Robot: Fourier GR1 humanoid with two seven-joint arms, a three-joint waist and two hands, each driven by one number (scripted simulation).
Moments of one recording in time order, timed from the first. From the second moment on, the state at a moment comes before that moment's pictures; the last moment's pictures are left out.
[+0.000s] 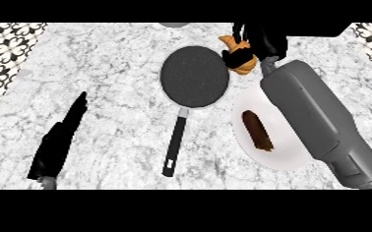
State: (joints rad) left arm 0.05 0.32 -0.12 -1.60 -0.07 0.10 0.14; right arm -0.91 -0.29 0.35 -0.98 0.61 -0.22 0.37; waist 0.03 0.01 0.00
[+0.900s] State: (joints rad) left arm 0.00 0.29 -0.14 -1.57 -0.09 0.08 0.12; right arm -1.15 -0.01 0.20 -0.32 0.52 -0.24 0.20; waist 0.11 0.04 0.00
